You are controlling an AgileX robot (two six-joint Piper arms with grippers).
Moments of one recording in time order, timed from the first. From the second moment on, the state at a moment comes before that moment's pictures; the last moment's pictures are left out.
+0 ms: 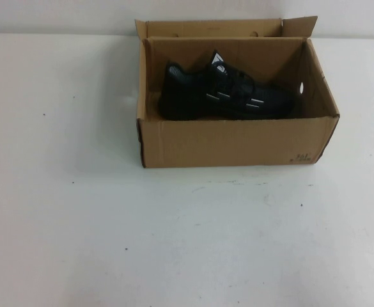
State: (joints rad) right arm 0.25 0.28 -0.11 0.51 0.26 -0.40; left arm -0.10 -0.01 0.03 0.04 0.39 -0.04
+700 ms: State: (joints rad) right arm 0.25 0.27 -0.11 0.50 0.26 -0.40; left arm -0.10 -0.01 0.03 0.04 0.39 -0.04
